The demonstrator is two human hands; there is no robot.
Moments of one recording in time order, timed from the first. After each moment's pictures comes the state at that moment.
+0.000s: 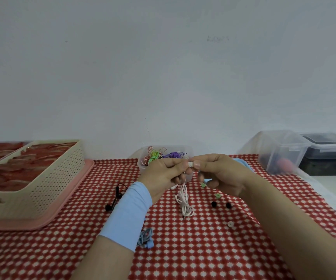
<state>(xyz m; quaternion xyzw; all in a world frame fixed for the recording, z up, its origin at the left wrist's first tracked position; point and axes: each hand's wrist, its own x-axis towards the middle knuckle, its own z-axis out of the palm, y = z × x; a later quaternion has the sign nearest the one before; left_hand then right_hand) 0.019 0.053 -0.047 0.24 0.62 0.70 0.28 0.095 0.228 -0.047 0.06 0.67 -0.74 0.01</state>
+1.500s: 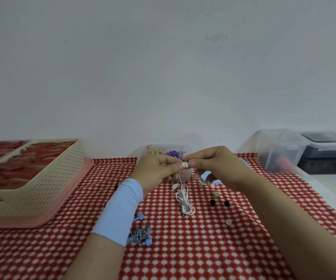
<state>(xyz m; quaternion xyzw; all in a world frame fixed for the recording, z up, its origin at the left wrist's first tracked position) 0.015 0.038 -0.036 0.28 0.75 0.57 0.17 0.105 0.220 -0.030 0.05 0.78 -0.61 -0.09</state>
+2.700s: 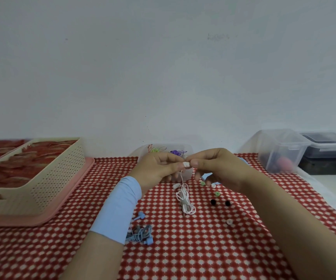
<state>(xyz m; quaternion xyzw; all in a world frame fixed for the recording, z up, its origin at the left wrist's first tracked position) 0.008 0.035 -0.037 0.30 0.73 0.58 0.20 0.106 0.221 -0.030 0.04 0.75 -0.66 -0.03</state>
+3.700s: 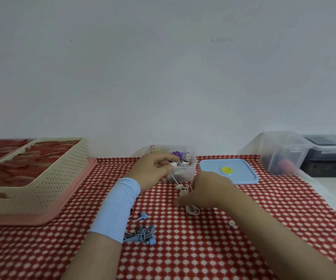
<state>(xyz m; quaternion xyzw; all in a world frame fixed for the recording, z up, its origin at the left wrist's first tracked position) -0.003 0.021 -0.038 0.34 0.80 0.48 0.10 0.101 0.169 -0.041 0.18 0.97 -0.14 0.06</state>
